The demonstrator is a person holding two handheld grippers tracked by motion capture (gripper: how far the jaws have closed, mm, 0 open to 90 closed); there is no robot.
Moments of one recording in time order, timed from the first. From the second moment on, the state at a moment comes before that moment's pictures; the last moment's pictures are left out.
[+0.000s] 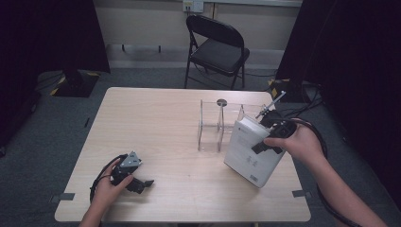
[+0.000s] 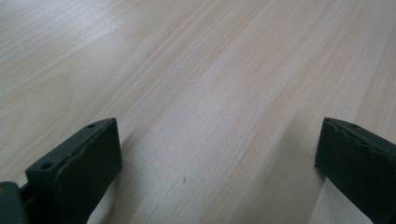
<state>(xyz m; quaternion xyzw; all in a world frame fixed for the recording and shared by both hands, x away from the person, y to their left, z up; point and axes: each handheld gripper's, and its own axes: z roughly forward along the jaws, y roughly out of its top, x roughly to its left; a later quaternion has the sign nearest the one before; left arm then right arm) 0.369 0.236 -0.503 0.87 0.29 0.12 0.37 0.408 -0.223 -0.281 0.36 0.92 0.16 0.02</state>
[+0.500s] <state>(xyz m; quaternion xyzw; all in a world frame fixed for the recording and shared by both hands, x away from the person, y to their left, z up) 0.369 0.236 -0.503 0.87 0.29 0.12 0.37 0.405 -0.239 -0.282 0.38 0.91 0.16 0.02</state>
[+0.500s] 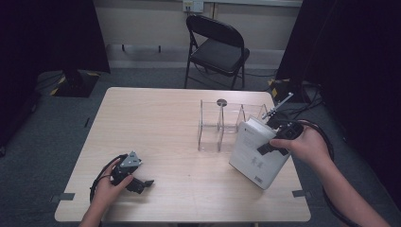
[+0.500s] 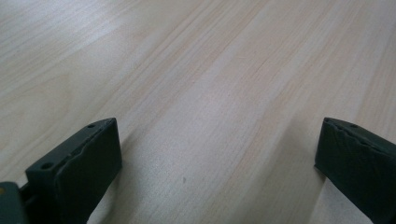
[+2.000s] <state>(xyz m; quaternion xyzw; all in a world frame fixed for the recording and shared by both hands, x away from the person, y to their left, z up) 0.368 0.236 -0.503 0.87 0.29 0.12 0.37 0.409 -0.277 -0.285 0.45 0.88 0.14 0.03</state>
